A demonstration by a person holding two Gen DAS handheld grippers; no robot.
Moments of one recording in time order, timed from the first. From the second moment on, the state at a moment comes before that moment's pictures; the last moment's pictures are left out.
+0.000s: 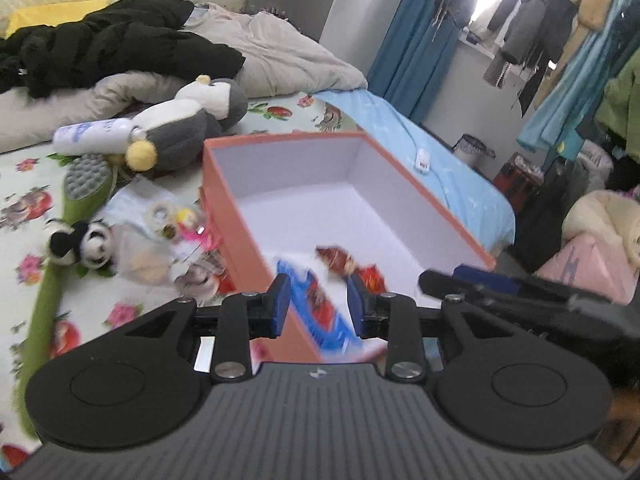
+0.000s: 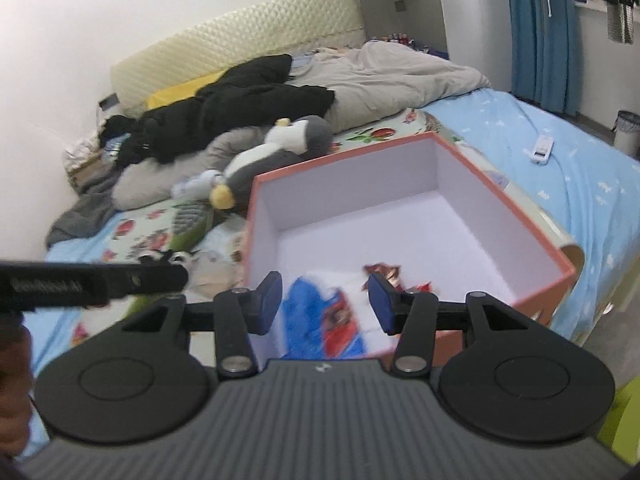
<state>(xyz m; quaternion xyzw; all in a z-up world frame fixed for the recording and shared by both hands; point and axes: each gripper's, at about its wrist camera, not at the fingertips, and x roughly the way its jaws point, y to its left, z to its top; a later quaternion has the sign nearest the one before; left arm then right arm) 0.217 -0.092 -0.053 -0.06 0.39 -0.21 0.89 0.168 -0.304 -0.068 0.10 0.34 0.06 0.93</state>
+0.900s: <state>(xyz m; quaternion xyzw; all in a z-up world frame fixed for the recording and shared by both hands) 0.041 -0.019 -0.024 -0.11 0.35 -0.13 0.92 0.033 -0.236 -0.039 0.08 0.33 0.14 0.93</state>
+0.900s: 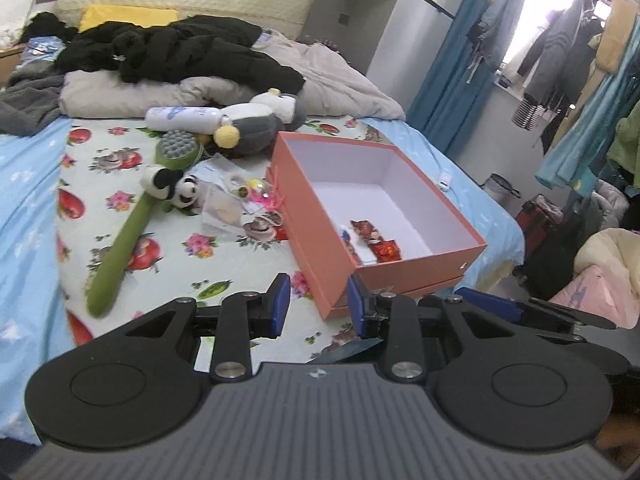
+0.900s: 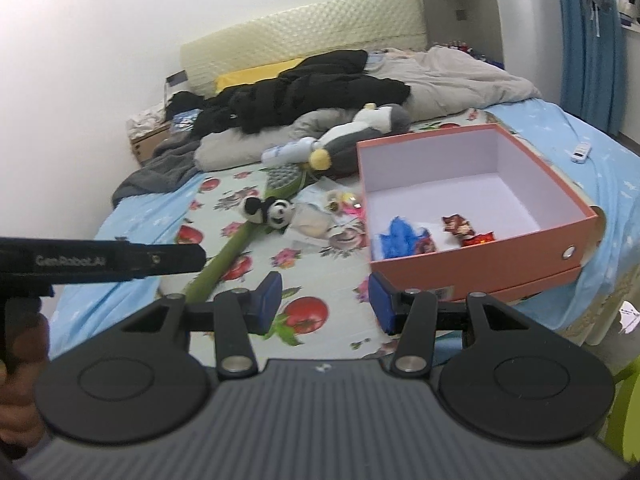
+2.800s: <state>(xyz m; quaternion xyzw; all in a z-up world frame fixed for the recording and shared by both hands) 0.308 0.124 -0.170 -0.19 0.43 -0.02 0.88 0.259 -0.113 -0.180 0.04 0.41 0.19 0.89</state>
